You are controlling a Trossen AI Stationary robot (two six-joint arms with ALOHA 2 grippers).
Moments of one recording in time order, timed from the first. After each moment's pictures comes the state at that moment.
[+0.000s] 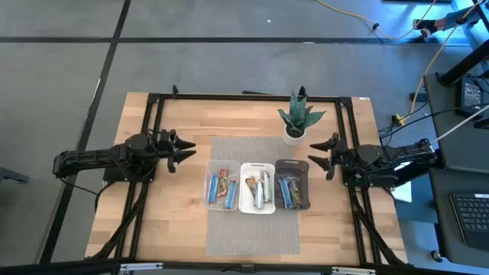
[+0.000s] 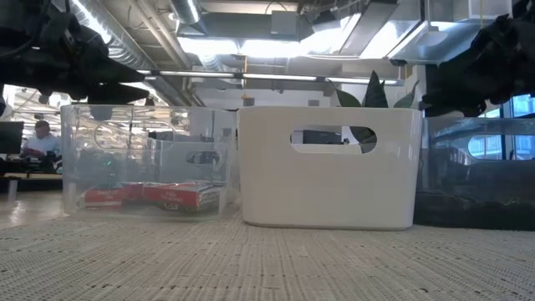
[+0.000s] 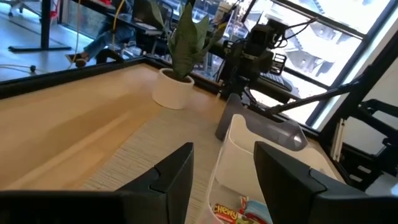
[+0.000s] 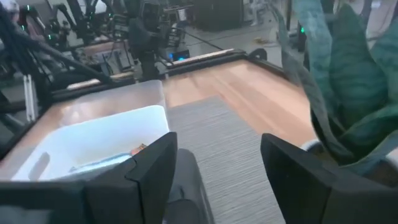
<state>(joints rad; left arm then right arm) 0.16 0.08 0.01 0.02 -0.01 -0.41 0.22 0.00 0.09 -0.22 0.47 0.24</state>
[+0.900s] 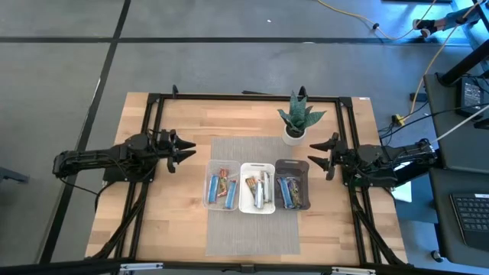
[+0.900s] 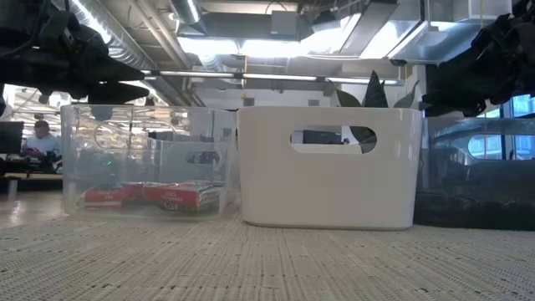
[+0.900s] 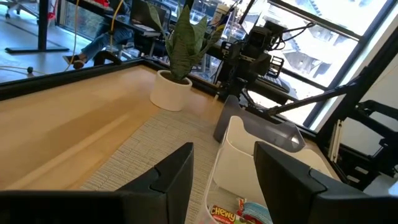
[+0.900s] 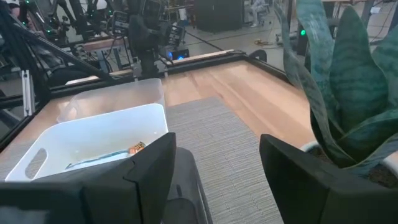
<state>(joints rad) 0.16 0.08 0.01 0.03 -0.01 -0.41 0.22 0.00 0.09 -0.22 0.47 0.20</state>
